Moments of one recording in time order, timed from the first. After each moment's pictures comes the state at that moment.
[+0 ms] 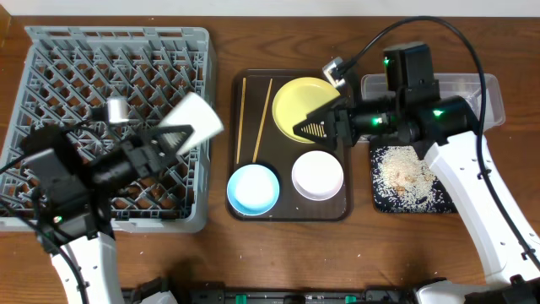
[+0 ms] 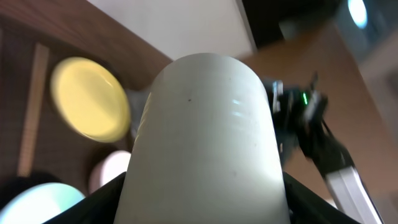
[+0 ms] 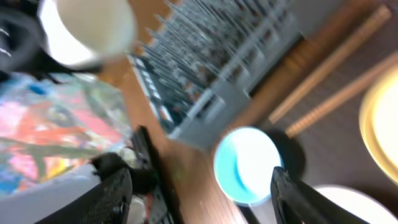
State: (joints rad) left arm 0.44 0.99 0.89 -0.48 1.33 -0.56; right arm 0.31 1.50 1.39 -0.80 -0.95 0.05
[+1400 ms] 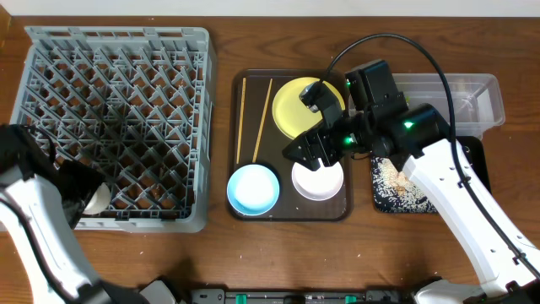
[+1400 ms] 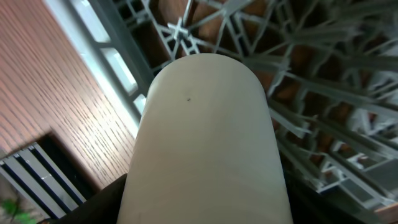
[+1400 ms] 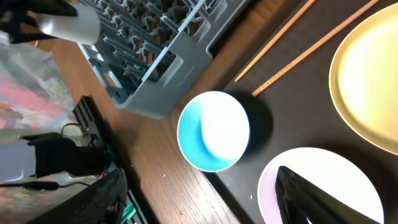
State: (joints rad) left arm 0.66 1.38 1.19 -1.22 0.02 -0.46; right arm 0.46 1.50 1.39 -0.90 -0.63 0.01
